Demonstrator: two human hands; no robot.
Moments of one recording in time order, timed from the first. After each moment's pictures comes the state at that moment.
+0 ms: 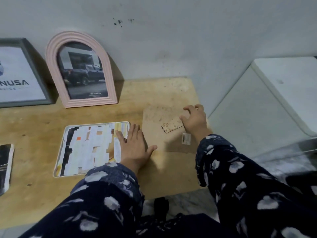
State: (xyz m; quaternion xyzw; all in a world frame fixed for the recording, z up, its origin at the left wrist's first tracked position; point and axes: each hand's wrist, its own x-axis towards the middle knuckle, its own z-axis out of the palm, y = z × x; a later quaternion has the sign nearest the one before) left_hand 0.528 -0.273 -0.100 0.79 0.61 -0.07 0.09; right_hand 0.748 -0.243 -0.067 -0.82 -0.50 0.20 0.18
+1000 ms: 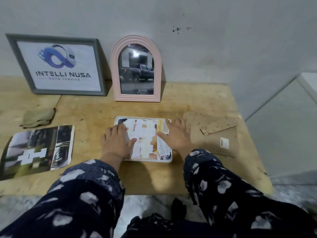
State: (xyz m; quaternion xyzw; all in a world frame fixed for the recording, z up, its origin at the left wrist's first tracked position) left_hand 0.346 -0.267 -0.093 0.68 0.73 0.02 0.08; right_hand 0.561 -0.251 -0.087 -0.71 -0.68 0.18 -0.01
